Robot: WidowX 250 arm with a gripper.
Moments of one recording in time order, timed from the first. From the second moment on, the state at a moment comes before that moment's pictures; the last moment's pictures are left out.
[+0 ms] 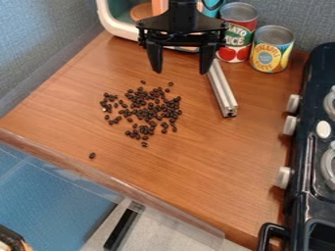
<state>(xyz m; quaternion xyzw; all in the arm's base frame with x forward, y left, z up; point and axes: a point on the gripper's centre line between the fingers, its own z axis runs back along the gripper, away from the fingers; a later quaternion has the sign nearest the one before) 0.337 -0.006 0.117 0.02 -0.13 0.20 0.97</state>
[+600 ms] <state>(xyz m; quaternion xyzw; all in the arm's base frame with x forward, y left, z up) 0.370 -0.013 0.081 0.01 -0.10 0.28 0.96</state>
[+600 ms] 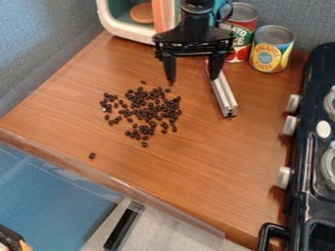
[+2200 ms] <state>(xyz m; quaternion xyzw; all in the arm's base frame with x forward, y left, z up) 0.427 -0.033 0.031 0.03 -0.10 0.32 0.94</state>
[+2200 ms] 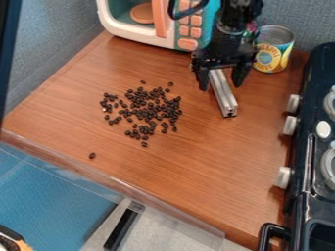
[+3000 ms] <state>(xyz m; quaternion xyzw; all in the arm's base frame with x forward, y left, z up) 0.422 -0.022 0.017 0.01 -0.07 0.34 0.94</state>
